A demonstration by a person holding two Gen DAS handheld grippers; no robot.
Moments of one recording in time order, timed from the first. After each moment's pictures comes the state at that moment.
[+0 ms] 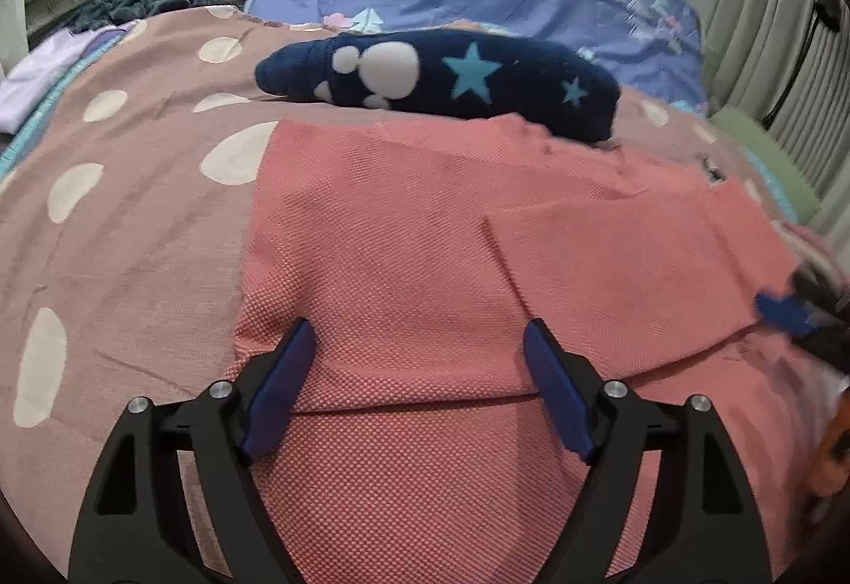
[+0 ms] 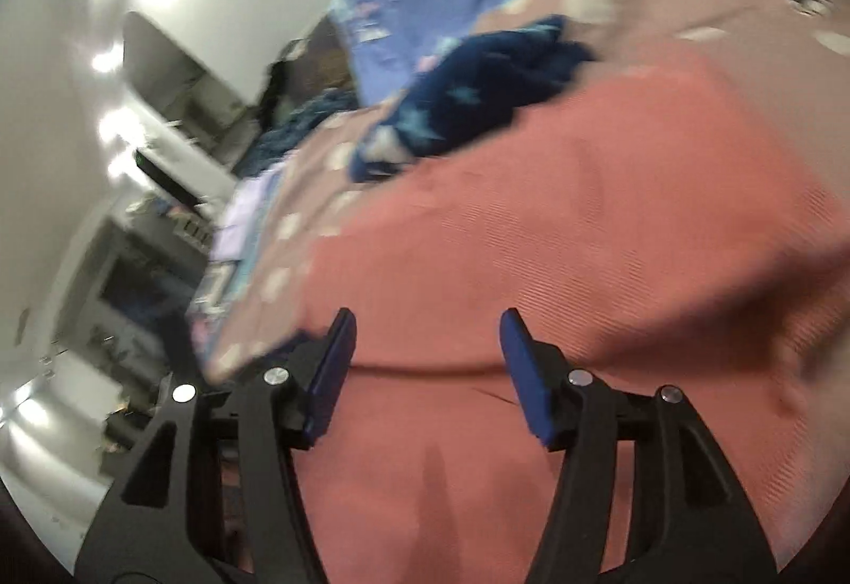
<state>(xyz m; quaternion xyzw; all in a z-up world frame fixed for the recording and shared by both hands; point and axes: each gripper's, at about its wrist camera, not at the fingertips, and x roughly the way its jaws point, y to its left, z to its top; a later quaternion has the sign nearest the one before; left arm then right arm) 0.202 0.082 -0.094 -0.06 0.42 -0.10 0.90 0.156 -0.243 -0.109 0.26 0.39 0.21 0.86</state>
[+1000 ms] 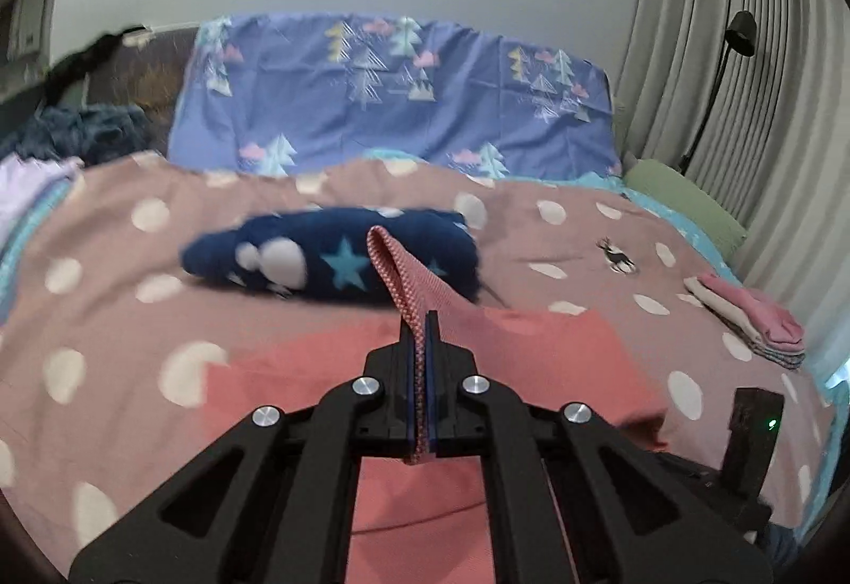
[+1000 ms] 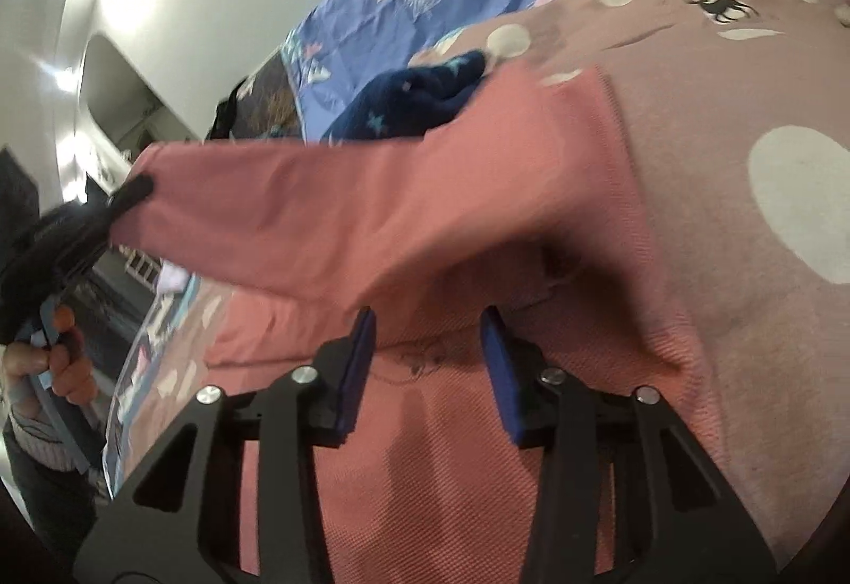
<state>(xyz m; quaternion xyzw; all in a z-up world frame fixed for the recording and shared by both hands) 0.215 0.037 0.046 -0.03 0.31 -0.17 0.94 0.138 -0.263 -0.136 0.27 0.34 0.14 0.89</state>
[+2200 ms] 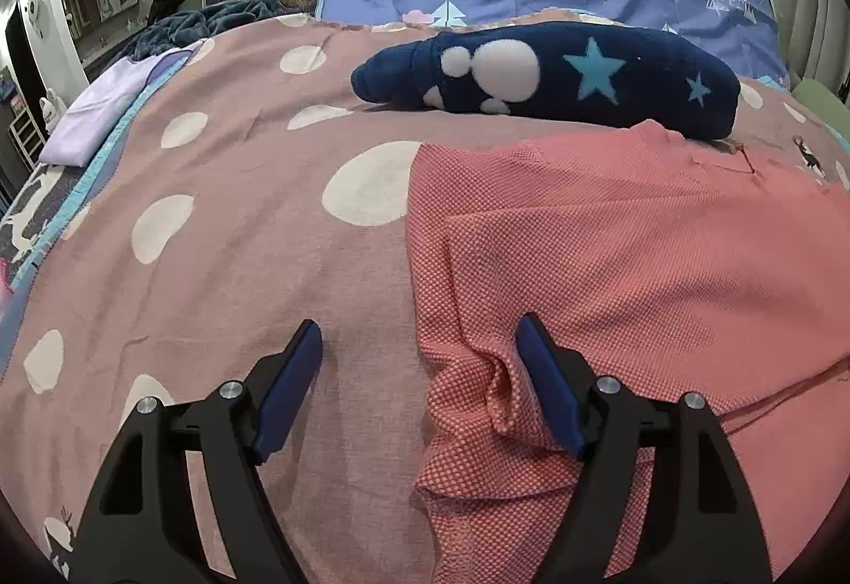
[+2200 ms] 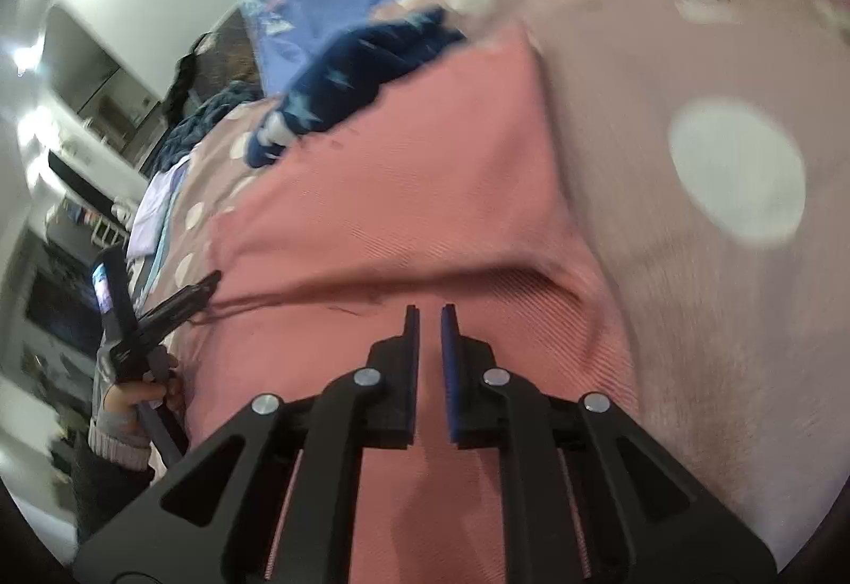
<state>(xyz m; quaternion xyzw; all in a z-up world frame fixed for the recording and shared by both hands) 0.239 0.109 -0.095 0.04 0.44 0.03 0.90 0.127 -0.261 -0.110 0.21 0.42 0.12 0.88</state>
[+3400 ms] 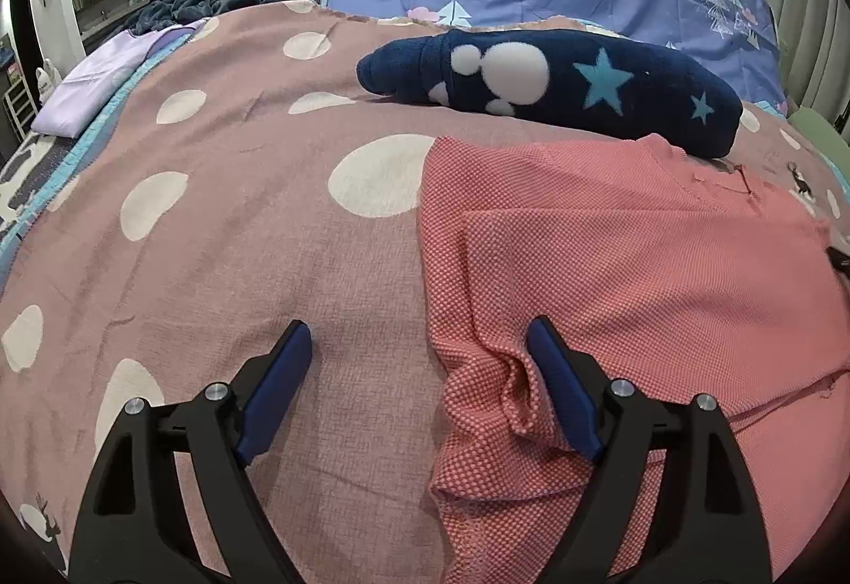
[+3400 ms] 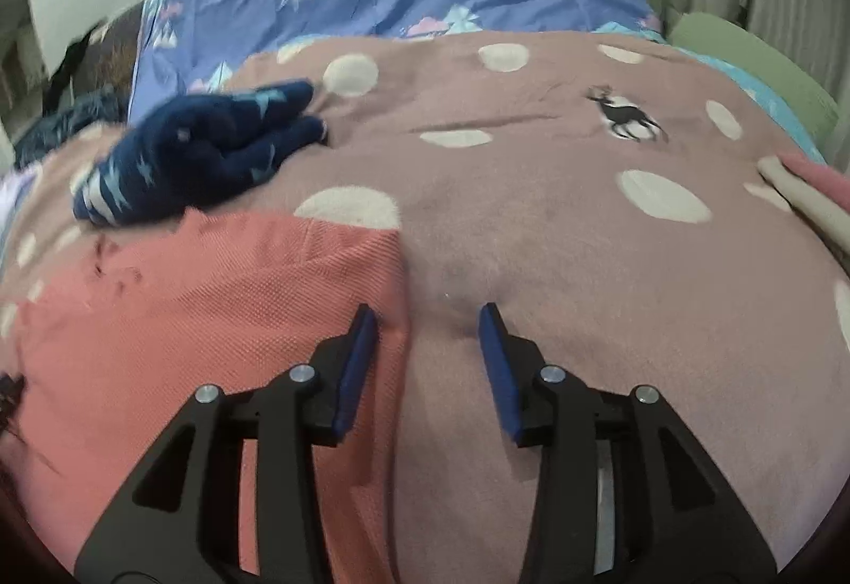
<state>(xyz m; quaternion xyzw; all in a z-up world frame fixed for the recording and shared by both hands) 0.239 0.123 -0.099 0.00 0.44 0.02 0.90 0.241 -0.299 -0.116 0.08 0.38 -0.08 0.92</state>
